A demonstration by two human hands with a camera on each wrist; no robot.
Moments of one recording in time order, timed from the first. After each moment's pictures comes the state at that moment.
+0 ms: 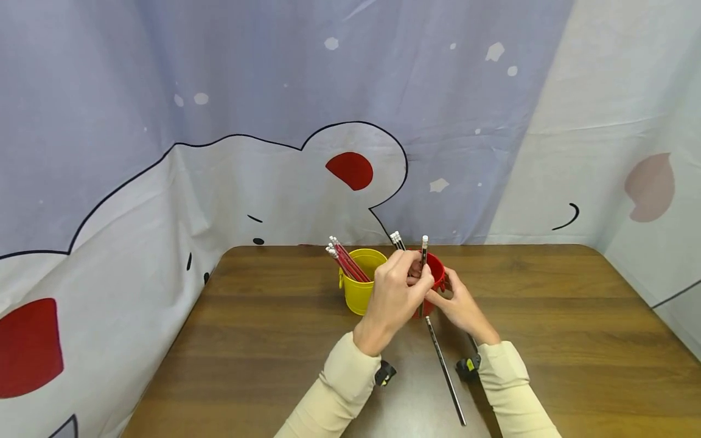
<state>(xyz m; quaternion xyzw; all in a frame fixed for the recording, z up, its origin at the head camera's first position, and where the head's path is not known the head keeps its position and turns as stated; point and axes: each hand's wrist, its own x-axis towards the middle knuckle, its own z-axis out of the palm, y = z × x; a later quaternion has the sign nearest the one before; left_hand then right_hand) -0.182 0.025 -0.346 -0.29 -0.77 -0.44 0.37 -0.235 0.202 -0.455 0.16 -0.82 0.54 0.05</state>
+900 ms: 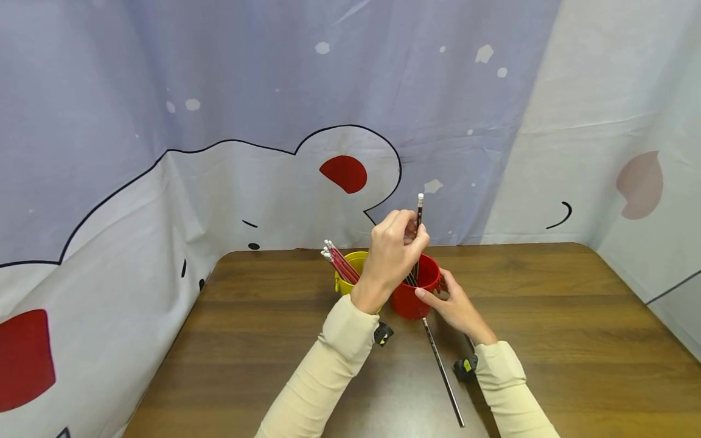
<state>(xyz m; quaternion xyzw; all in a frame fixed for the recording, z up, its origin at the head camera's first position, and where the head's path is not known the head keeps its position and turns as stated) -0.220 0.028 -0.298 -0.30 -0.77 -0.38 0.41 -0.215 0.192 -0.423 0.12 -0.82 0.55 0.02</state>
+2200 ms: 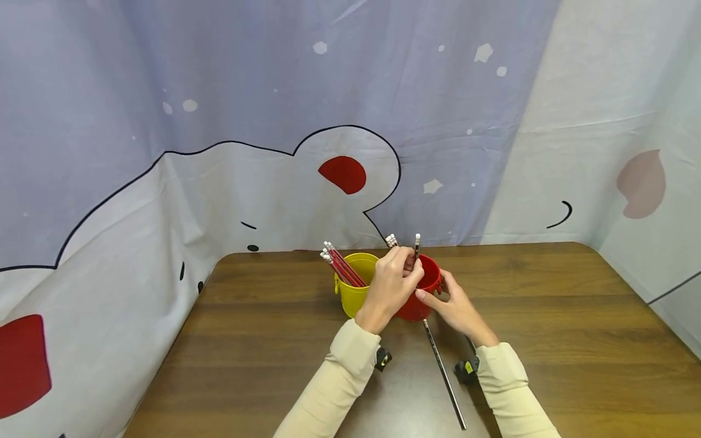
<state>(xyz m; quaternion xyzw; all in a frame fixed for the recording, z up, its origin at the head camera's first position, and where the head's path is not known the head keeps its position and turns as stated) -0.233 0.031 -0.378 -0.29 -0.80 -0.40 0.34 -0.214 0.191 -0.424 0.13 -0.83 0.55 0.02</state>
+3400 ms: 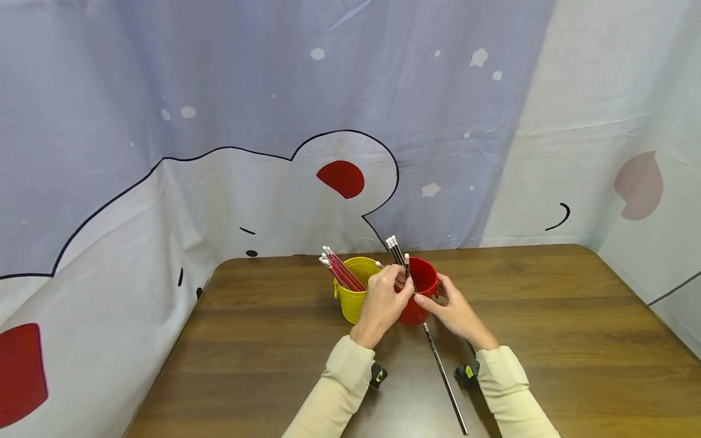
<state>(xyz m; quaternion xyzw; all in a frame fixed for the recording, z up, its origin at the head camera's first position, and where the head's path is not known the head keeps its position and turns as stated) -0.230 0.022 -0.409 -0.25 -0.83 -0.41 0.30 -0.215 0.190 -0.427 0.13 -0.83 0.55 0.03</state>
